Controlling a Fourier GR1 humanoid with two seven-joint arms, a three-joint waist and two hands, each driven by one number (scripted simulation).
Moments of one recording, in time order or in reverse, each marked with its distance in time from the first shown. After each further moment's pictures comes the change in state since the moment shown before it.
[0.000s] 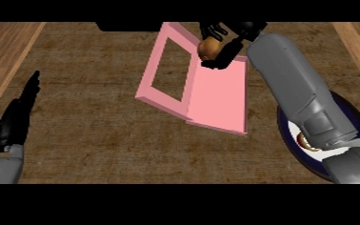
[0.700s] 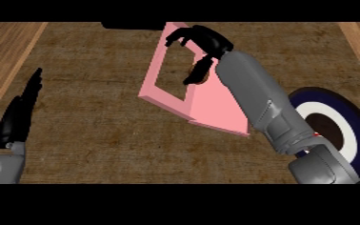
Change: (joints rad) left arm -0.020 -0.014 0.013 0.010 -0.019 -0.022 -0.018; right arm -0.055 0.171 -0.046 0.237 0.045 -0.120 0.113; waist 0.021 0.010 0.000
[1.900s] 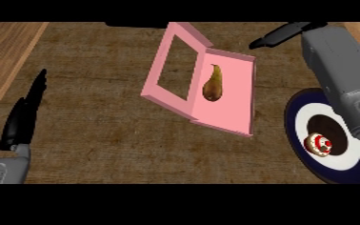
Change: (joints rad) left arm 0.018 -0.034 -0.001 -0.045 -0.027 -0.007 0.008; right arm -0.006 -0.346 -0.347 0.093 -0.284 0.249 -0.193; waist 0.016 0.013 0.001
